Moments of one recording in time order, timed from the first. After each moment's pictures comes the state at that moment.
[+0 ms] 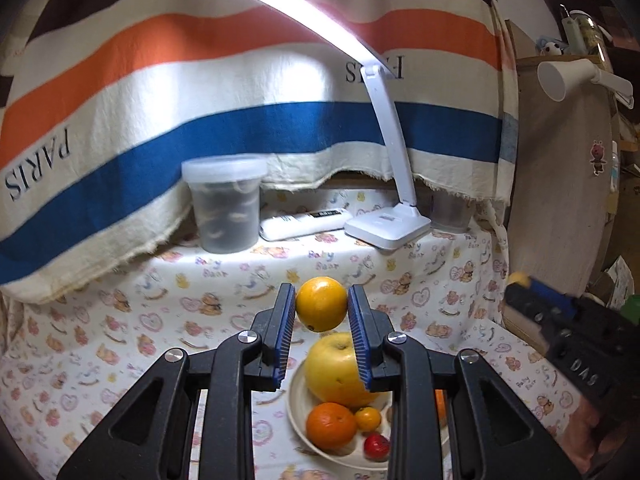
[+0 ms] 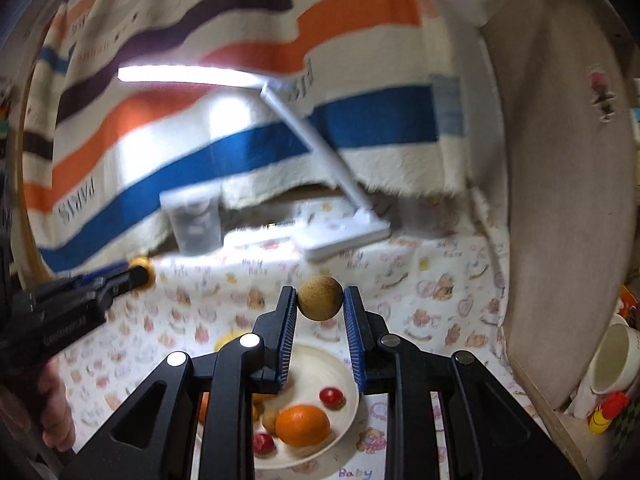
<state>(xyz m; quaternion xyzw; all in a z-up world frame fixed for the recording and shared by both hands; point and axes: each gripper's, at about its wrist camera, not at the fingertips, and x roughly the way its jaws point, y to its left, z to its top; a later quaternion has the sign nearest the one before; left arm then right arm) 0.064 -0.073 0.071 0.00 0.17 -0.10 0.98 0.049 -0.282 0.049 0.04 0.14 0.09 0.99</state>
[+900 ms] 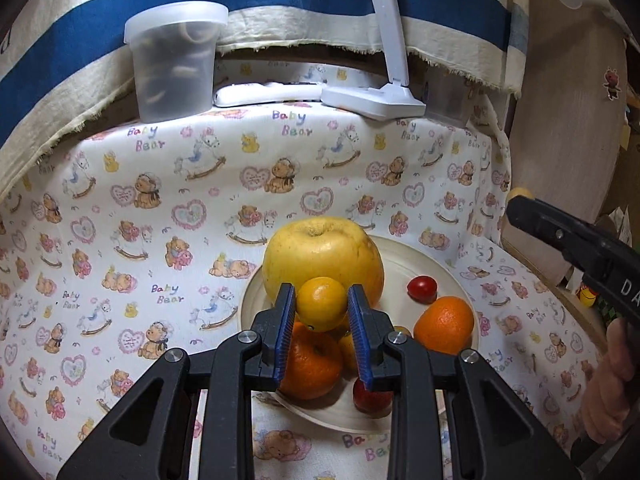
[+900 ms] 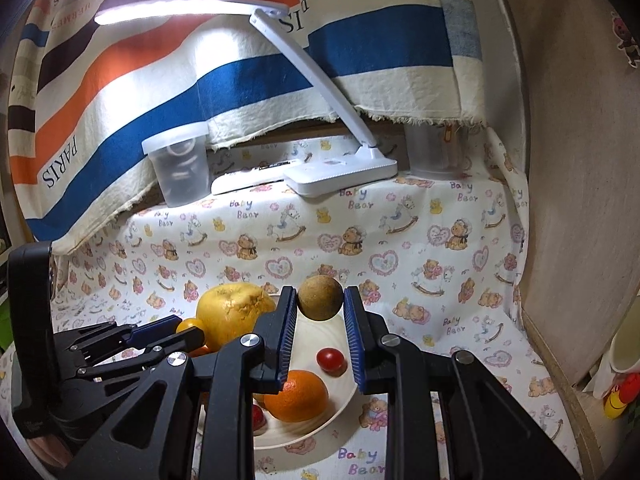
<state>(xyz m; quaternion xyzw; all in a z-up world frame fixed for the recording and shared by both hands) 0.102 -0.089 -0.011 0.00 0.31 -0.14 0.94 0.077 -0.276 0.019 0.04 0.22 0.10 0.97</state>
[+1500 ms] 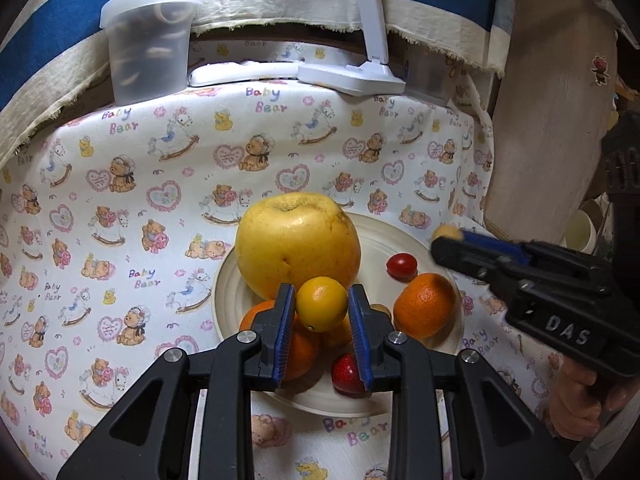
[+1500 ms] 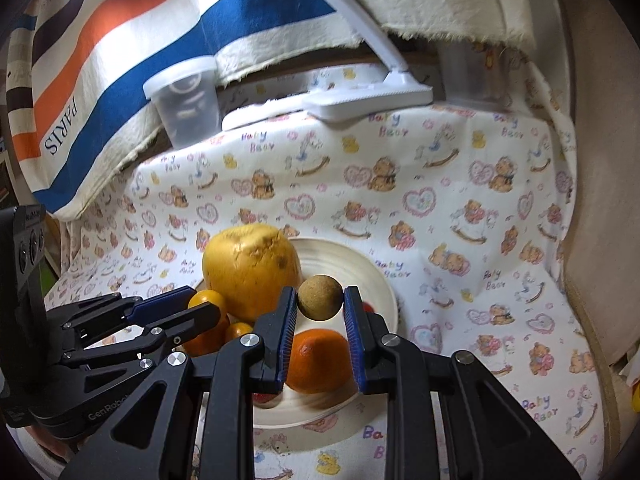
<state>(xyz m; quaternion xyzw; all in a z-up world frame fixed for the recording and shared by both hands) 0.098 -0.098 -0.019 0.01 0.33 -0.18 0.93 0.106 -0.264 -0.018 0.04 0.32 0.15 0.94</state>
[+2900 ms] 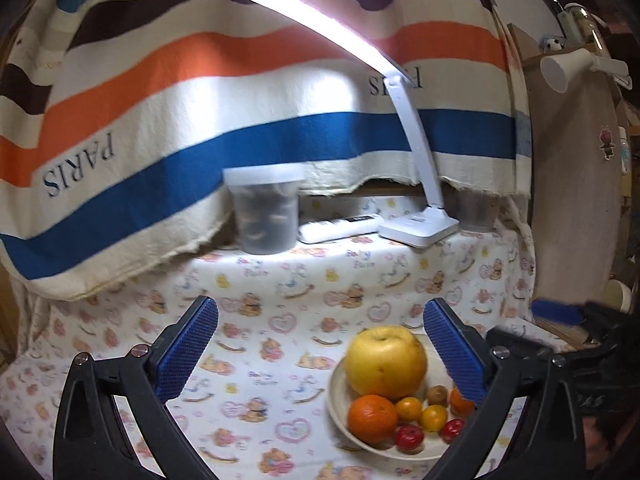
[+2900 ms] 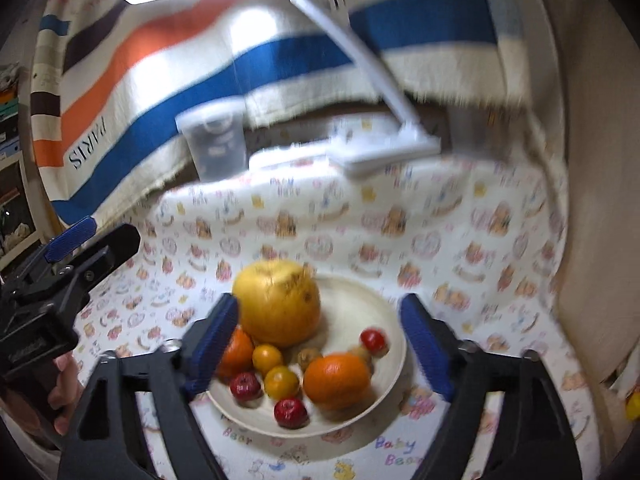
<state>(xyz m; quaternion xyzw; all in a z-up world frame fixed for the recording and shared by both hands) 0.036 -0.052 0.051 0.02 0.11 -0.04 0.99 0.064 -0.258 0.021 0.02 0.20 0.14 0.97</state>
